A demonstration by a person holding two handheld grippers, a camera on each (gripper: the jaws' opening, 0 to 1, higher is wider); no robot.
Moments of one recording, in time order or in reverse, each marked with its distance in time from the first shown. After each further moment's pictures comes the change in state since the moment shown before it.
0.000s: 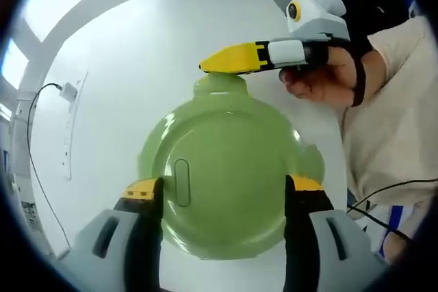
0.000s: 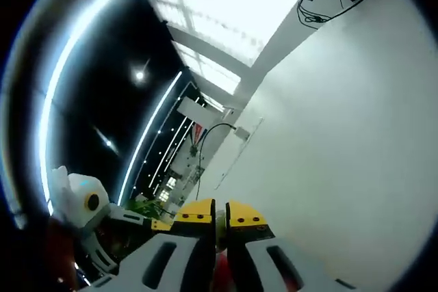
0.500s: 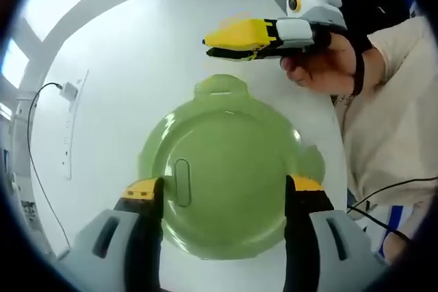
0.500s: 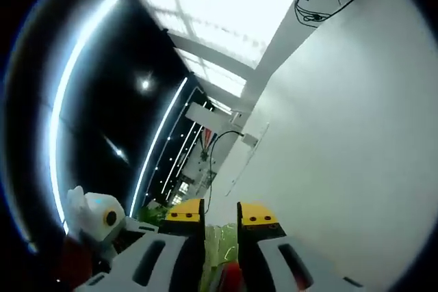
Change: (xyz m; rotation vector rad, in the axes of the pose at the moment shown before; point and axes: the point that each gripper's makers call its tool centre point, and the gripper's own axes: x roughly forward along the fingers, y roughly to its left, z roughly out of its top) left arm 0.000 0.001 0.000 -0.005 -0.004 0.003; right arm -0.006 0.004 0.026 0.048 -0.020 0.072
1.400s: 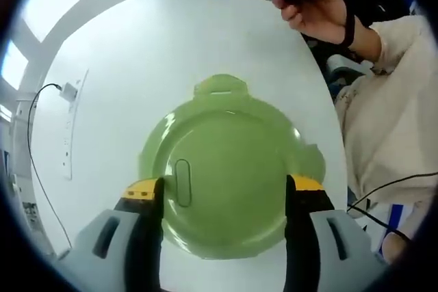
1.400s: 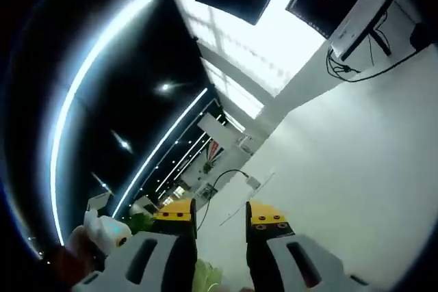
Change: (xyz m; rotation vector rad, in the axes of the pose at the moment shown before) left arm -0.001 -0.001 -0.001 0.007 0.012 0.001; right arm -0.018 0.016 0.095 -0.230 -0.100 0.047
